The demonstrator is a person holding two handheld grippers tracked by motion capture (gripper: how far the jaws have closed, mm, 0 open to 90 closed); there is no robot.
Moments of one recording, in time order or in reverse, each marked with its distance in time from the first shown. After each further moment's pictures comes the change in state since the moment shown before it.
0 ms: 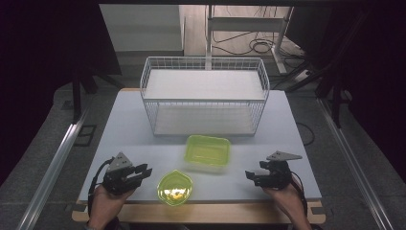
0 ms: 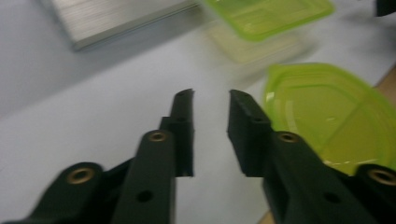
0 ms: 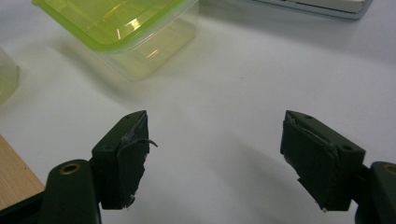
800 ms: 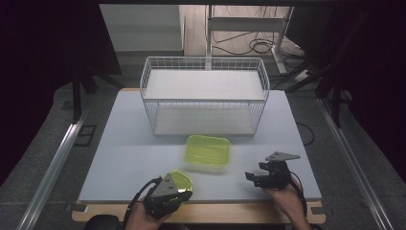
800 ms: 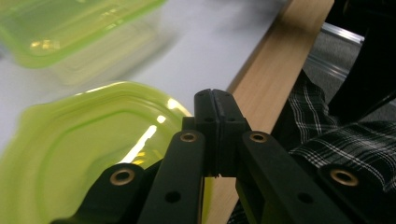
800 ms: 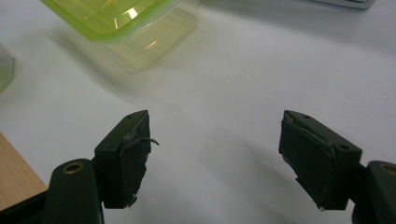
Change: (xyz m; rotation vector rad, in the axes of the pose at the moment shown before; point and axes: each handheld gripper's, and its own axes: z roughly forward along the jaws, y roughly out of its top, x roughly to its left) left arm -0.114 0.013 0.038 0.071 -0.244 0.209; right arm 0.000 -0.001 0.003 0.026 0.004 -0.005
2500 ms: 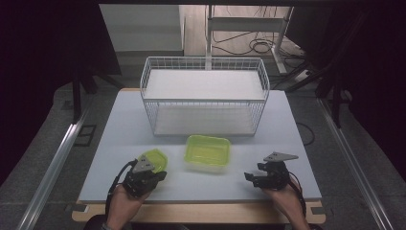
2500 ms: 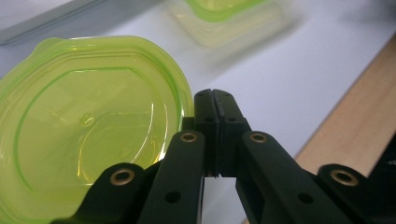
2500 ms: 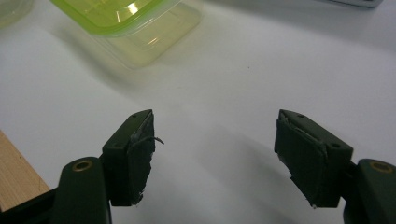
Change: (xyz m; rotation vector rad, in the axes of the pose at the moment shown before) left arm 0.081 -0.021 -0.023 0.040 0.207 -0.176; right arm 0.003 0.000 0.002 0.015 -0.001 -0.019
